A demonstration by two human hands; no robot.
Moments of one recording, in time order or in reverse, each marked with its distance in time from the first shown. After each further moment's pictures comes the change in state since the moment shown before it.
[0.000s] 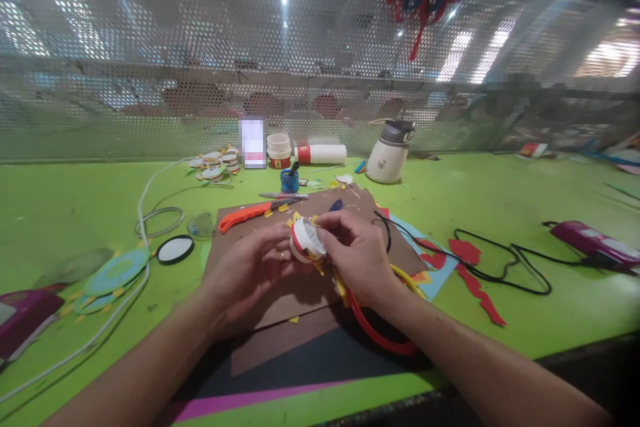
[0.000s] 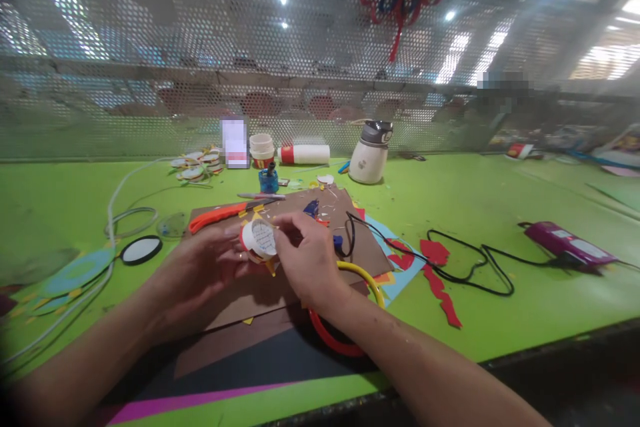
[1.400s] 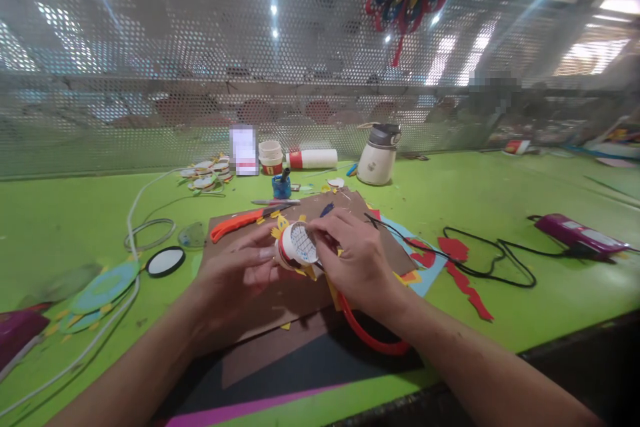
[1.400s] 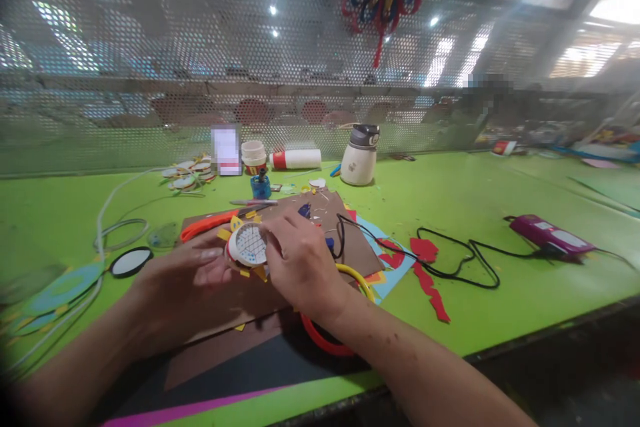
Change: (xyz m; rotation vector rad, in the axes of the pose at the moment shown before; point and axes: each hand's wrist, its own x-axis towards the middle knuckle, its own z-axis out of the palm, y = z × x) left_hand -0.009 0.006 -0.002 0.050 -0.124 0.077; right_hand 0.000 -0.016 -0.018 -0.564 -0.018 -0.634
